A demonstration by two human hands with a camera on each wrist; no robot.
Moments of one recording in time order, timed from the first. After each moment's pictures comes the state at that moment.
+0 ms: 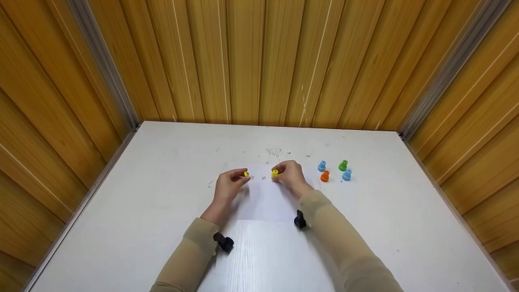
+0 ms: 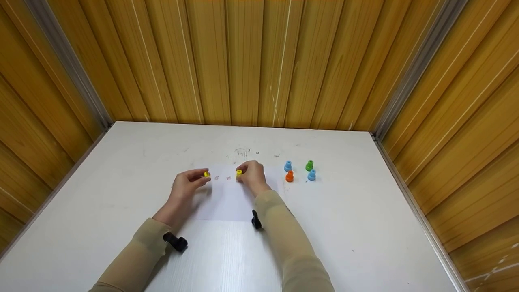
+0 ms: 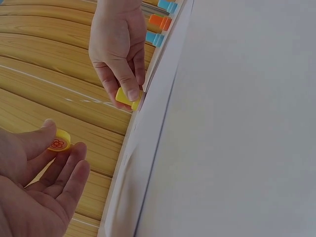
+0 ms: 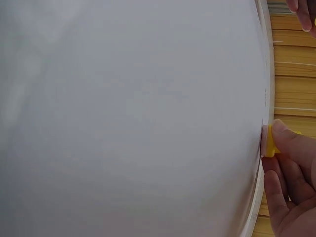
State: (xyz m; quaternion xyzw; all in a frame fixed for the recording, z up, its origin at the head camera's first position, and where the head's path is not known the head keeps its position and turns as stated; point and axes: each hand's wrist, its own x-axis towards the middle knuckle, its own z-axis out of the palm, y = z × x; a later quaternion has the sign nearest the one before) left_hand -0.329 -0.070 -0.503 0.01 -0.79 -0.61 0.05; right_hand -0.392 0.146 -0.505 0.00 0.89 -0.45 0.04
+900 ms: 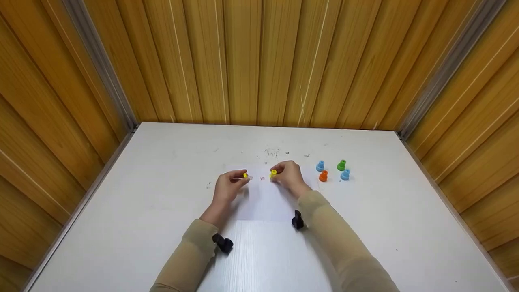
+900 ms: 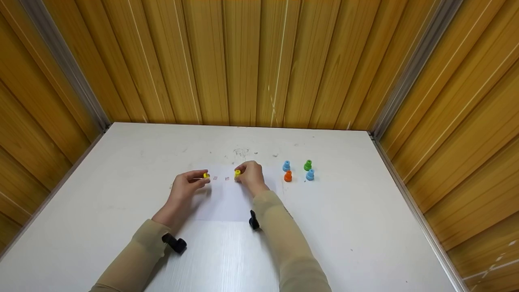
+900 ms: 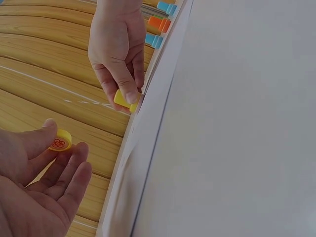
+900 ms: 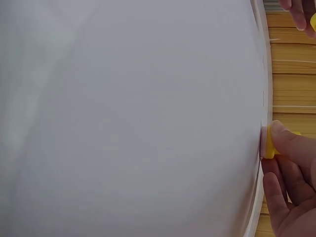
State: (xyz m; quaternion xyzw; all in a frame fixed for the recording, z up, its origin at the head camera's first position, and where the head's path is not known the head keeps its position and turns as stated) left_hand -0.330 -0.068 -0.504 0.01 -0.80 -0.60 0.04; right_hand -0.394 0.146 -0.507 0.00 0.89 -0.45 0.03
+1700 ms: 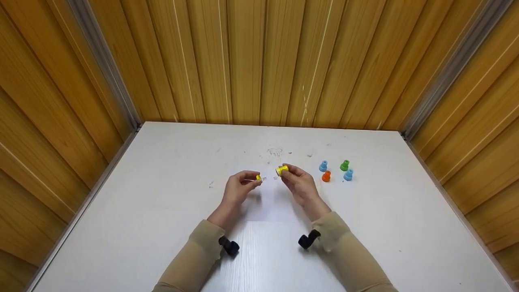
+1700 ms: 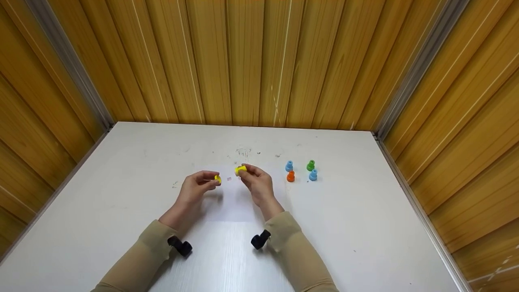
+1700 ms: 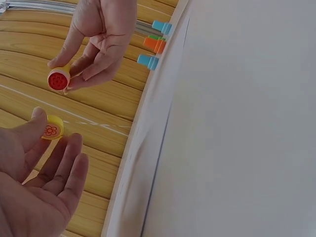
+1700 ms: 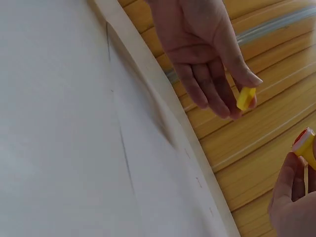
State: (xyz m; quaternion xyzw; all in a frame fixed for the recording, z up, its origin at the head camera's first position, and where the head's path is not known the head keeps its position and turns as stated) left_hand -0.320 -0.052 -0.500 -0.04 -0.76 -0.65 0.01; right_hand -0.342 0.157 -0.493 0.09 0.55 -0.83 0.04
